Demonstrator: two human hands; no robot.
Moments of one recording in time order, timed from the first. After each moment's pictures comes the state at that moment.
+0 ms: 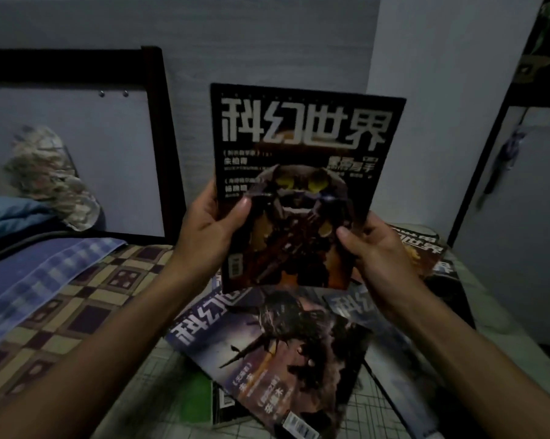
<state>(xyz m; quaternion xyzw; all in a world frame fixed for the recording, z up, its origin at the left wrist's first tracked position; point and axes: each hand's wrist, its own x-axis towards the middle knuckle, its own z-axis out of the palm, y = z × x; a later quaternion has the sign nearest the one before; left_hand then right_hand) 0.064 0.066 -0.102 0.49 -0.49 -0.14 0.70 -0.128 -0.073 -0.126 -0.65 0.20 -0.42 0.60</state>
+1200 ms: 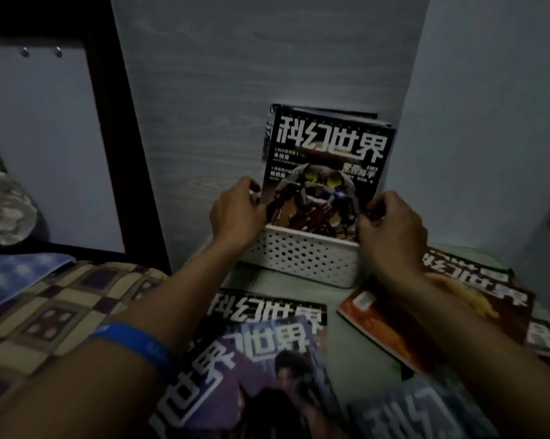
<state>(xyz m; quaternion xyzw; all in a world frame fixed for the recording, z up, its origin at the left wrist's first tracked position) 0.199 -0.184 -0.158 0.79 -0.39 0.14 0.44 -0.009 -0.267 -0.154 -0.77 0.43 -0.47 0.10</state>
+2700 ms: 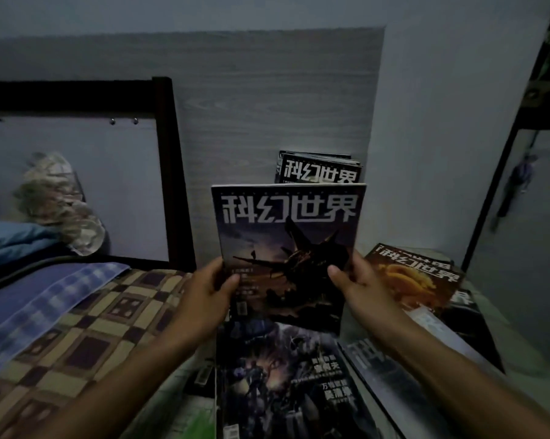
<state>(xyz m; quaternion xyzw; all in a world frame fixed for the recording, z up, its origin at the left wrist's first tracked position) 0.103 0.055 -0.159 0.66 -0.45 -0.07 0.60 -0.092 -0.092 -0.143 -0.74 0.23 -0.38 0.51</state>
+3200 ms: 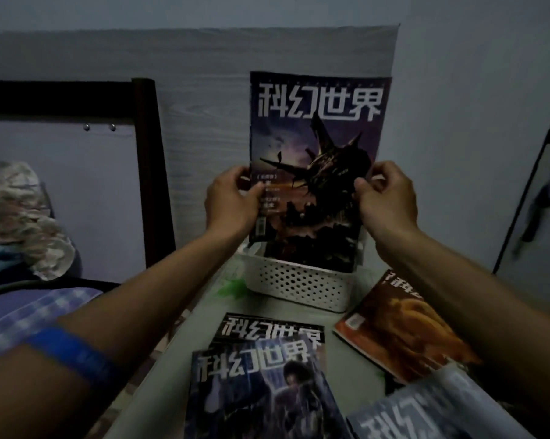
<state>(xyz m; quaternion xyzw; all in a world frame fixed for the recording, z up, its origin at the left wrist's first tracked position) 0.161 -0.102 -0.046 0.66 -0.42 0.12 0.61 -0.022 -0.211 -0.036 -0.69 0.33 -0.56 0.32</state>
